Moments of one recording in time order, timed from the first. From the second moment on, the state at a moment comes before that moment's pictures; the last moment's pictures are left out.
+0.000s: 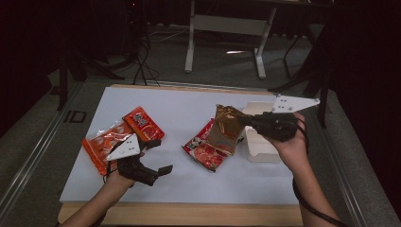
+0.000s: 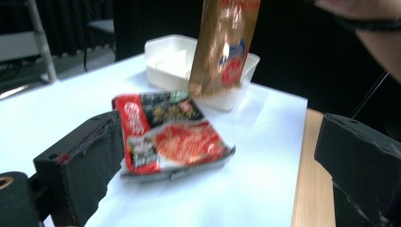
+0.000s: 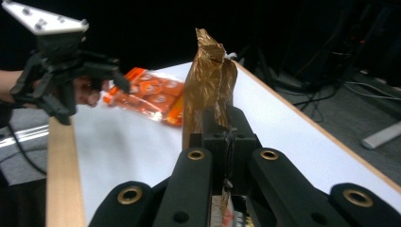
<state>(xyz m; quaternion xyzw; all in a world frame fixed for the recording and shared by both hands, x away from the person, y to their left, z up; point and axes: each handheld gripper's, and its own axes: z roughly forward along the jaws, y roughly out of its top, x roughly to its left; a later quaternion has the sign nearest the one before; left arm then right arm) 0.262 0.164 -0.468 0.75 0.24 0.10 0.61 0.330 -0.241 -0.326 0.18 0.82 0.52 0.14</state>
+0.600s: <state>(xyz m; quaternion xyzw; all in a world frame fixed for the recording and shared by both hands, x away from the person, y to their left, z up) 0.255 0.176 -0.501 0.74 0.27 0.10 0.60 0.373 -0.292 -0.314 0.23 0.81 0.51 0.18</state>
